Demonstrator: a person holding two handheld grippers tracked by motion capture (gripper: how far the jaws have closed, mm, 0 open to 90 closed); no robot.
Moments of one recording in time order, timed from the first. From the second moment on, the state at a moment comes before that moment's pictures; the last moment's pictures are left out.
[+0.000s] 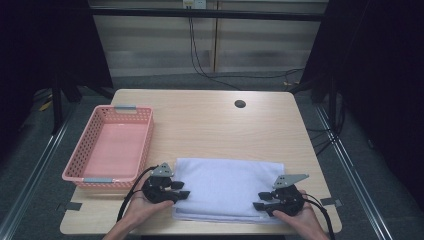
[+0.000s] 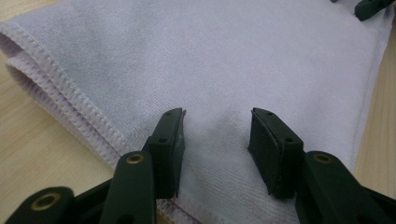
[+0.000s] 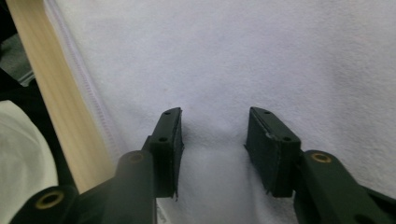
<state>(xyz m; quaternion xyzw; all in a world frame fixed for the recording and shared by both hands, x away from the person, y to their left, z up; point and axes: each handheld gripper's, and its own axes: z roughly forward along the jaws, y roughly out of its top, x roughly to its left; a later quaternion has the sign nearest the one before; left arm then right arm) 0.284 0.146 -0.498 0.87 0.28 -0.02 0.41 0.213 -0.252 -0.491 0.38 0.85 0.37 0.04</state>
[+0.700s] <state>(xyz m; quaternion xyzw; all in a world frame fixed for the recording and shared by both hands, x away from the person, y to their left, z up) 0.298 0.108 -0.469 0.87 0.26 -0.01 0.42 0.194 -0.284 -0.481 0.39 0.83 0.40 0.07</state>
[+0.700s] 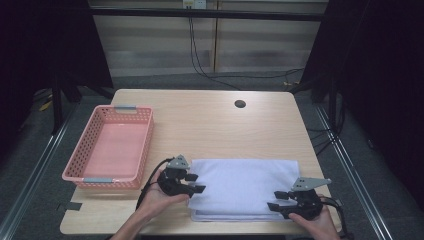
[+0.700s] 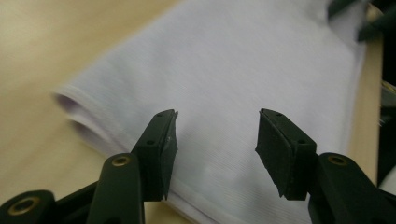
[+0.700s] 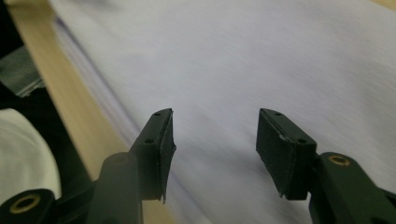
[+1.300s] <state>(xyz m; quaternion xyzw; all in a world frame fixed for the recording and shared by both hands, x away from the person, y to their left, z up) 0.358 0.125 -0.478 0.83 0.34 0.01 0.43 0.228 -0.084 -0.489 0.26 0.88 0.40 -0.03</state>
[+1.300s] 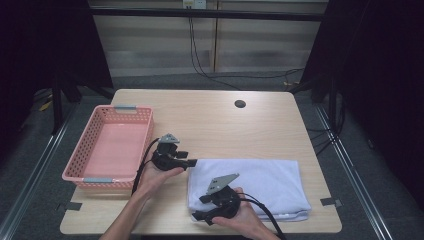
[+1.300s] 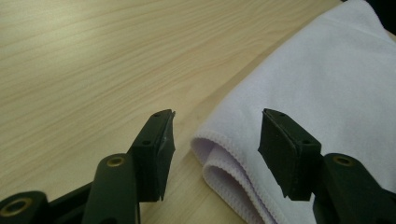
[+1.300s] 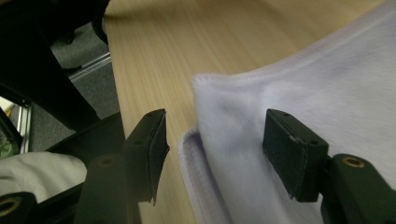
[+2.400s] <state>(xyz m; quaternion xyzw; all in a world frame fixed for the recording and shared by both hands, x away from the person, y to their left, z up) 0.365 0.119 -0.497 0.85 0.34 0.00 0.40 0.218 -0.083 -0.499 0.23 0.88 0.40 0.06</state>
